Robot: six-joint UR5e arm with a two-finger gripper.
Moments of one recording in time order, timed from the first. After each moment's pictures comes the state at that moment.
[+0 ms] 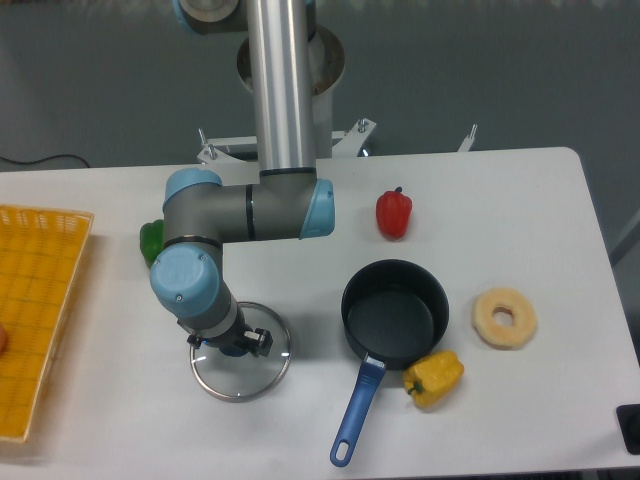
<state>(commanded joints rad) 2.12 -2.16 -1.52 -1.07 1.64 0.38</state>
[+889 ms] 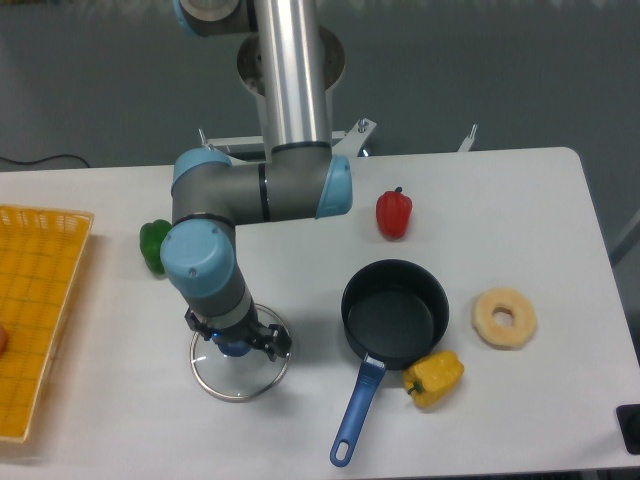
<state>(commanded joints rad) 2.20 -2.05 -1.49 -1.07 1.63 0.62</state>
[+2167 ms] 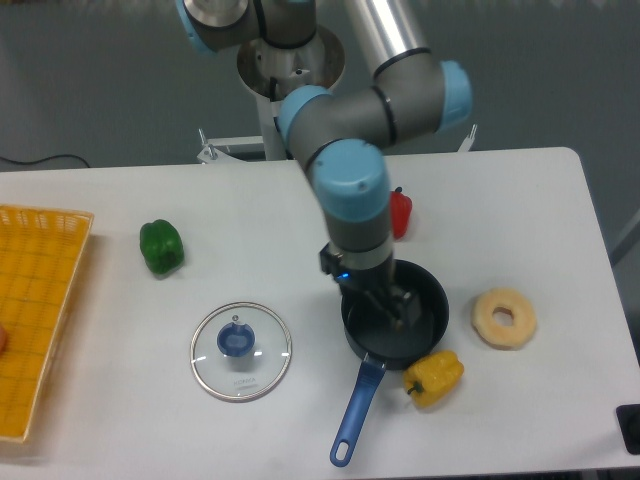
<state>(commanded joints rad) 2.53 -1.92 -1.53 -1.12 1.64 1.23</state>
